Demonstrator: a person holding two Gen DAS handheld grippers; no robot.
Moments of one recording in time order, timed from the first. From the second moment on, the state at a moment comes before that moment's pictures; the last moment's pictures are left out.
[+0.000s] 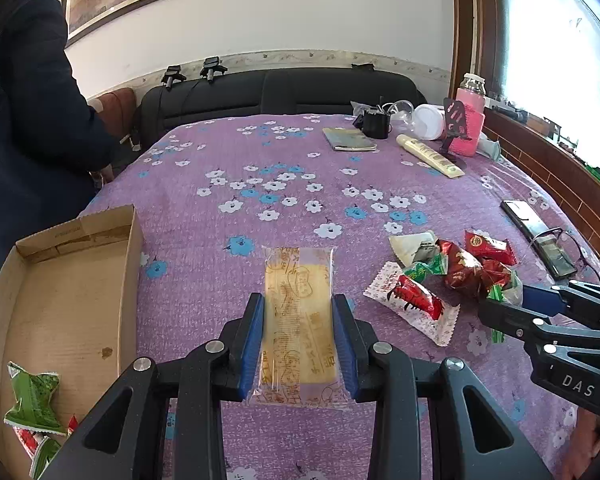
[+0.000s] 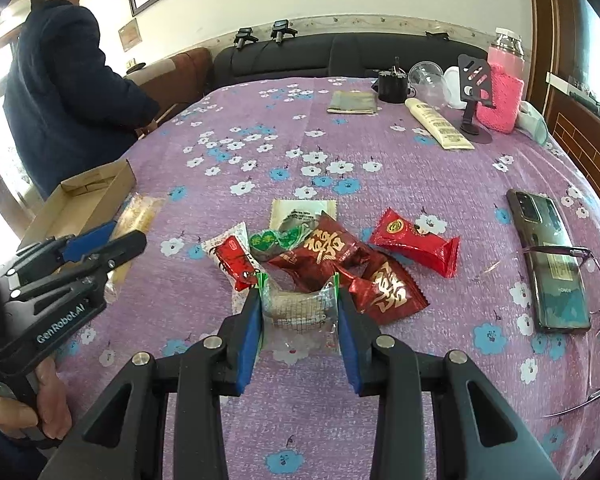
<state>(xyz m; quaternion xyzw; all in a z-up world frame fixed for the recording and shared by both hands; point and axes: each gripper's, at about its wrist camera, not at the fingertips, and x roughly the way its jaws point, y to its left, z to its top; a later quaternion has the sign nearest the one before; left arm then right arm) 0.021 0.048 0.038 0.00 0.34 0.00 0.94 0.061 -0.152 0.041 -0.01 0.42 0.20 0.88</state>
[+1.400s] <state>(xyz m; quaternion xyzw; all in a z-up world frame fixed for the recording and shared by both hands) -0.067 0.168 0.074 -0.08 0.28 0.12 0.95 0.019 -0.102 0.083 -0.02 0.39 0.28 0.88</state>
